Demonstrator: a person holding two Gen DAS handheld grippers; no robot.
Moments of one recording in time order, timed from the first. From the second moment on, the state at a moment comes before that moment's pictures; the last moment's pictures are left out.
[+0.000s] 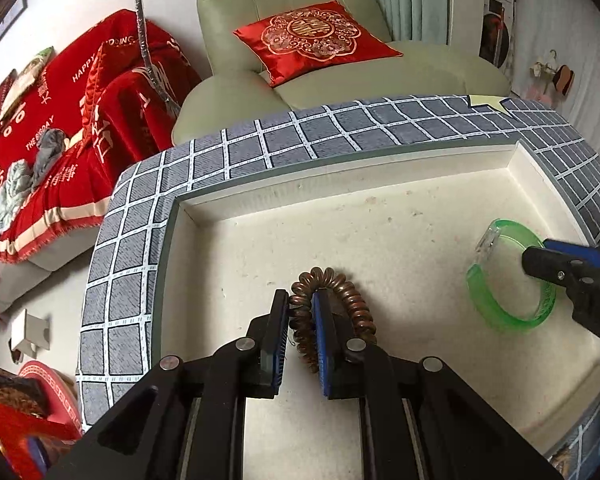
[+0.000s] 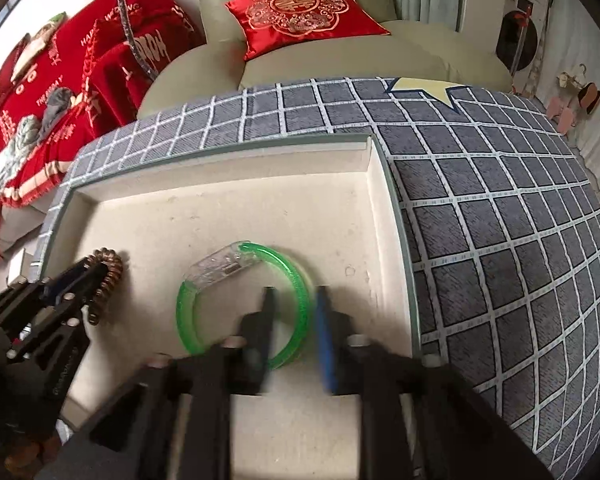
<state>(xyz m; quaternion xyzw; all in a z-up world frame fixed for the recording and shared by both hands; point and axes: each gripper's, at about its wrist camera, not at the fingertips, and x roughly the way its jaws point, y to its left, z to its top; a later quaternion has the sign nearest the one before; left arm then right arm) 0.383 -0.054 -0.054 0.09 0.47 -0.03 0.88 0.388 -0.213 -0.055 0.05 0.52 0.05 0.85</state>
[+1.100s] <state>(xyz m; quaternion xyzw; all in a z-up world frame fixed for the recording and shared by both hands) 0.238 -0.004 0.003 0.02 0.41 -0.07 0.91 0.206 -0.253 0.020 0.19 0.41 0.11 0.88</state>
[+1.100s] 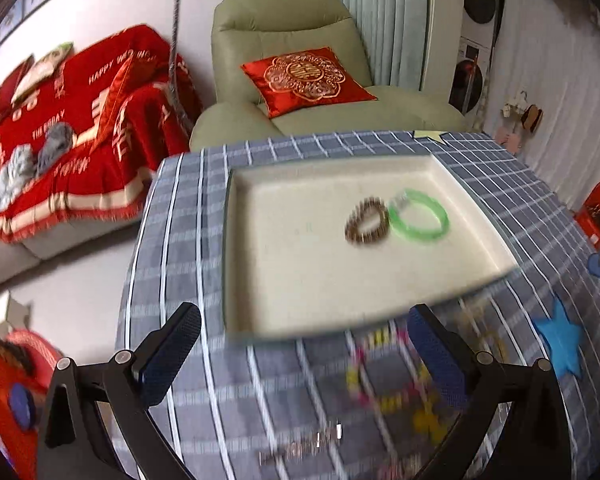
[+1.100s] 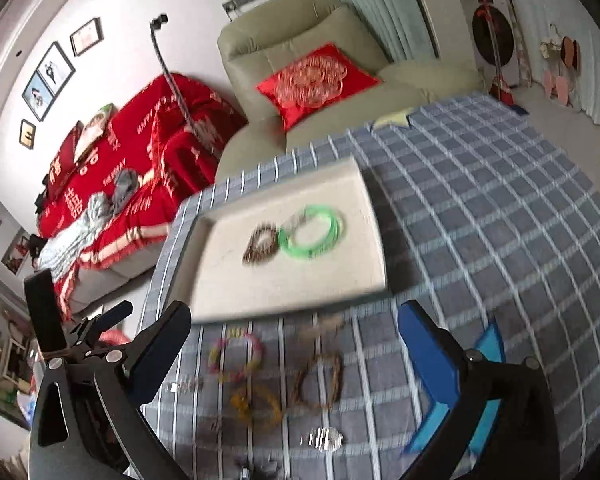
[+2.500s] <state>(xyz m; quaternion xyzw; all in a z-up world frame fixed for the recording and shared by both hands) 0.200 0.008 -0.060 0.08 0.47 -0.16 0.87 0.156 -0.188 -0.070 -0.01 0.51 0.03 0.86</state>
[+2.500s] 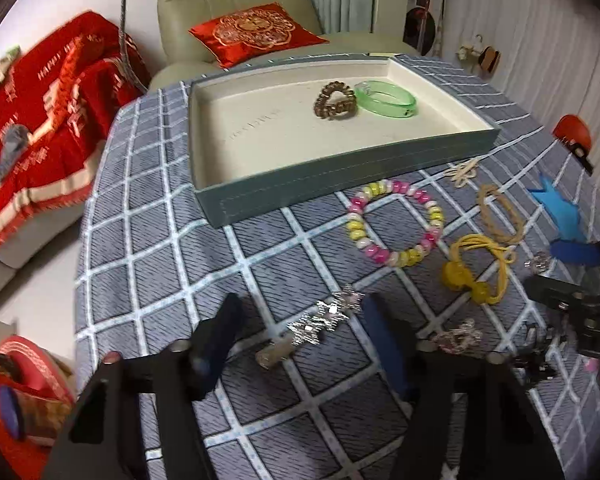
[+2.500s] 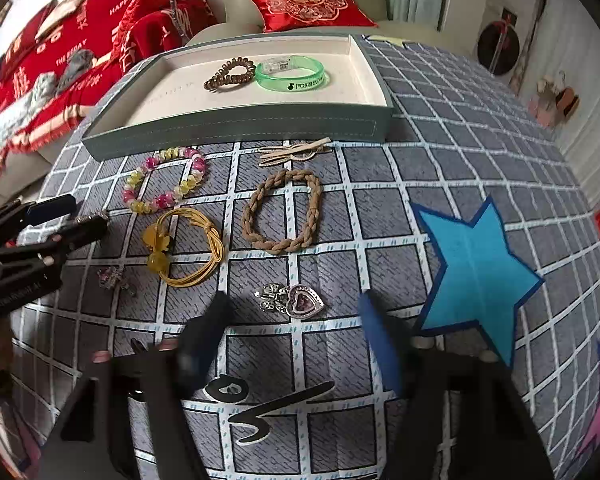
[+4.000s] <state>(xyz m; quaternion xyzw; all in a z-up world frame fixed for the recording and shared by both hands) 0.257 0.008 0.041 -0.01 0.38 -0.13 0.91 0.239 -0.230 0.027 0.12 0.44 0.10 0.88</state>
